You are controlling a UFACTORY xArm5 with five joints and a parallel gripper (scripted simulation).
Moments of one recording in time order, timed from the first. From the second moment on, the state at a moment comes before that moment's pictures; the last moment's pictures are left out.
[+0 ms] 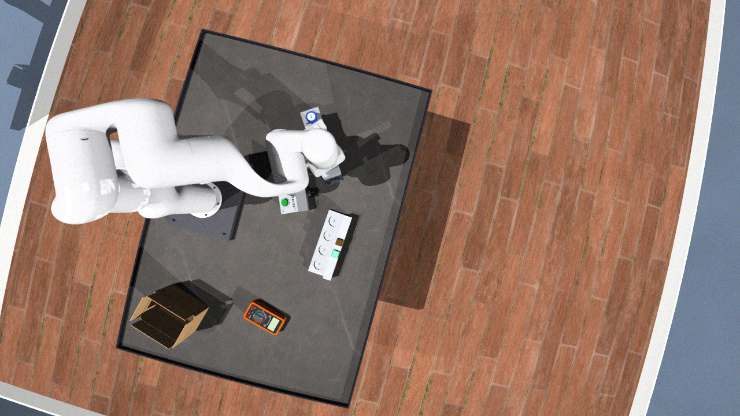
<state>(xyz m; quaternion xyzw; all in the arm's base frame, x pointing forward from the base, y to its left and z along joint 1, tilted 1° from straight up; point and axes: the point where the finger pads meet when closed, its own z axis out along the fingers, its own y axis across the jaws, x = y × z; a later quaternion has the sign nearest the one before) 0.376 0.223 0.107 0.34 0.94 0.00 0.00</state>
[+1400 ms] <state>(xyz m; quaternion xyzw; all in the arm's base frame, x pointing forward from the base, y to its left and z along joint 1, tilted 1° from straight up) 0.376 0.223 0.105 0.49 0.87 0.00 0.00</state>
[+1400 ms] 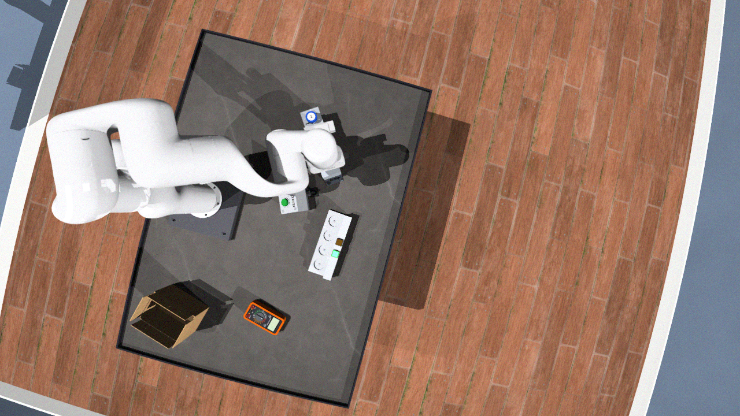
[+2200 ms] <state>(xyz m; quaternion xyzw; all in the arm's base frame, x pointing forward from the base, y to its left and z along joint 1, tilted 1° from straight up) 0.375 0.223 0.106 0.56 0.83 0.00 0.00</state>
